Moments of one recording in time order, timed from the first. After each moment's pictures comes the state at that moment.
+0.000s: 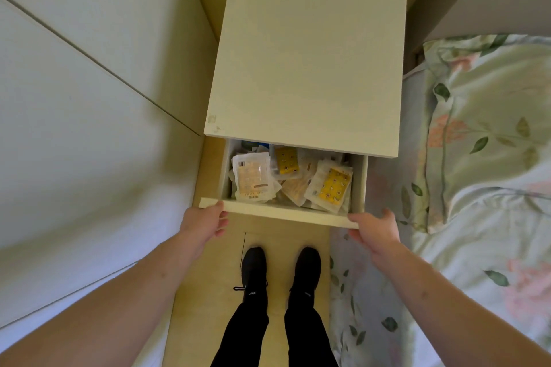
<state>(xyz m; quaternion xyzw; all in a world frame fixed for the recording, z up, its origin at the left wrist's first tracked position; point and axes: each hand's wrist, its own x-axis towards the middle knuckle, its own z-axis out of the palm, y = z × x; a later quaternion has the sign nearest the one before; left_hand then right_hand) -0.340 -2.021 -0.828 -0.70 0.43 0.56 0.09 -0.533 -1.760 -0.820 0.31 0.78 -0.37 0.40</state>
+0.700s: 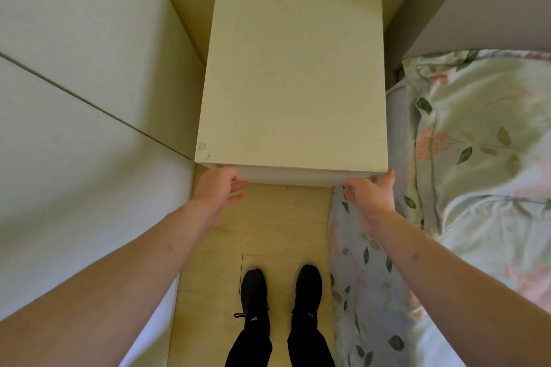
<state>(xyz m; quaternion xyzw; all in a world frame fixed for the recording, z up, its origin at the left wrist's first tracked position) -0.447 -2.052 -0.780 -0.56 0.46 0.69 0.03 -0.593 -1.816 -0.793 0.23 0.77 -0.50 0.33</state>
